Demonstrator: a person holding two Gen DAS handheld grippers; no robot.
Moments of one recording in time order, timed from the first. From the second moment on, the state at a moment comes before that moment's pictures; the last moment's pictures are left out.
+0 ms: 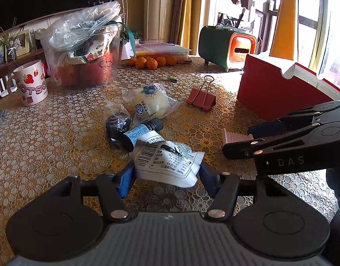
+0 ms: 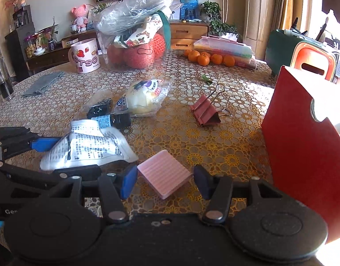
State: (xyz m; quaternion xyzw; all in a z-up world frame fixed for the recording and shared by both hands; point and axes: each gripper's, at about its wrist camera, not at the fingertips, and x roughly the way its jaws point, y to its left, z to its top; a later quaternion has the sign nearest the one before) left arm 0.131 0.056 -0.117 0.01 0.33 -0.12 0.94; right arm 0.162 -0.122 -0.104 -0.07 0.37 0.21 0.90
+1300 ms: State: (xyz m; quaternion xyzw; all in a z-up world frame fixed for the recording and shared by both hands) left arm 0.124 0.034 -0.129 0.06 0.34 -0.15 0.93; right arm 0.140 -0.139 -0.107 -0.06 0.38 0.21 0.90
